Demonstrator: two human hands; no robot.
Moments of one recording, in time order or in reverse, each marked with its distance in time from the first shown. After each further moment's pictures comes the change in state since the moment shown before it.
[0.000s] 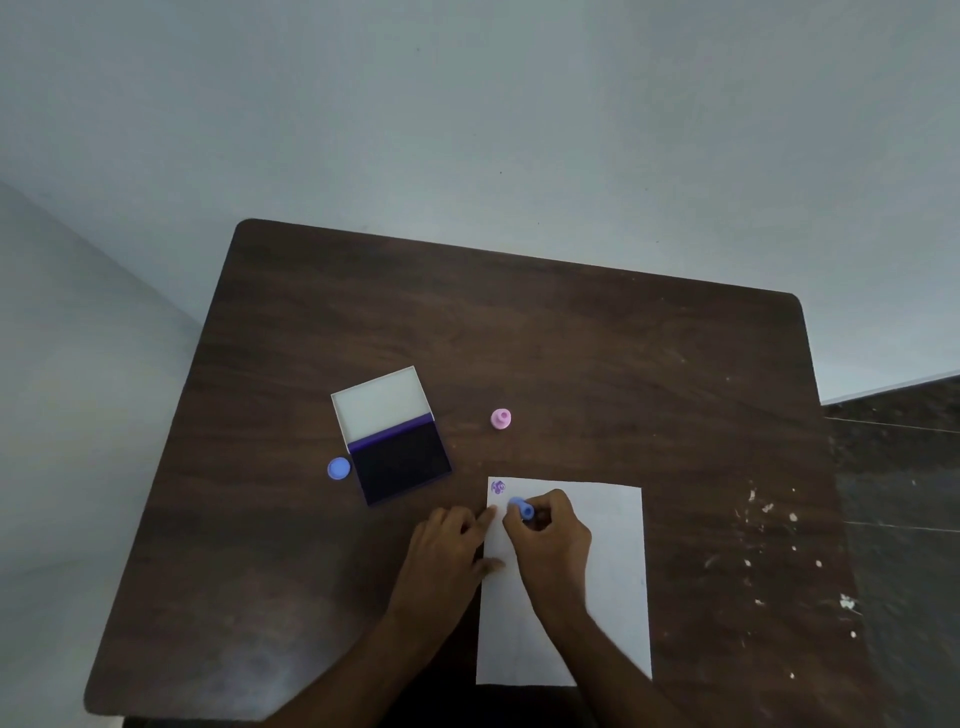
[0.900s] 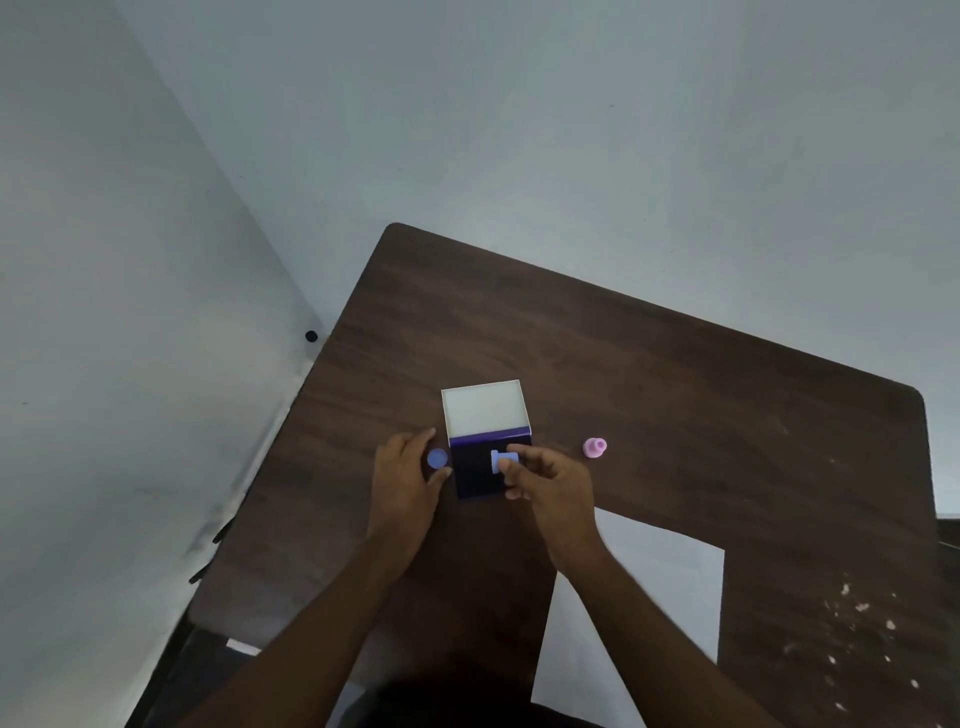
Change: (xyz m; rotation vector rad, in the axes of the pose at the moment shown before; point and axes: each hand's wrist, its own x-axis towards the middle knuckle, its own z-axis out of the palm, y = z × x) left_hand -0.007 -0.114 -0.076 -0.338 0.606 -0.443; right_hand -0.008 -0.101 0.047 0.380 -0.451 -0.234
